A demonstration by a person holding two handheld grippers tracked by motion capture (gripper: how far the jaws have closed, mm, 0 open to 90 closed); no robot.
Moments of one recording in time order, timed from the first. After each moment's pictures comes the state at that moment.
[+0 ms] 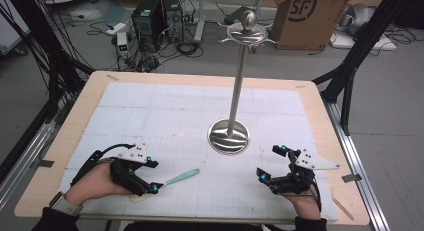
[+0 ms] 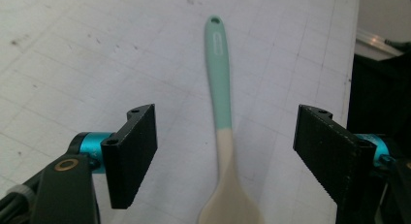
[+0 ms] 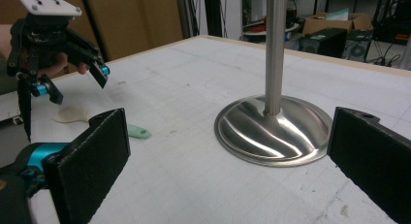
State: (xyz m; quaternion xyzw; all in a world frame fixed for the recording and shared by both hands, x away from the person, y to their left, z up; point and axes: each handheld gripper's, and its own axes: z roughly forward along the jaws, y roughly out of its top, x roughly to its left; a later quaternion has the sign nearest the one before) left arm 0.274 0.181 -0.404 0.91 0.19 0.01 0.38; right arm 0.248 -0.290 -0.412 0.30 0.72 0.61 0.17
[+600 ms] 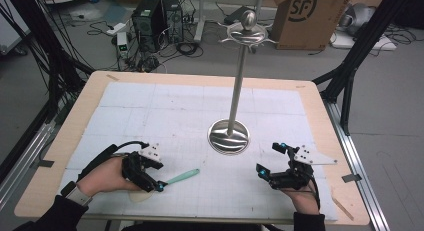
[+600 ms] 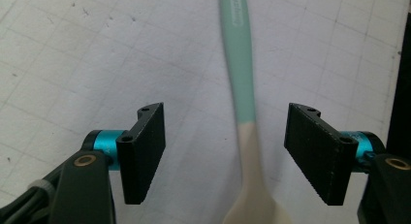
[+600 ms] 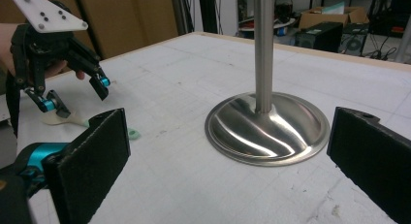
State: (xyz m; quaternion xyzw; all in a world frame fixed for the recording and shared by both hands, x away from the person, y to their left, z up) left arm 0.291 0.159 -0.413 0.94 0.18 0.01 0.29; right arm 0.260 -0.291 -0.414 0.31 0.72 0.60 0.17
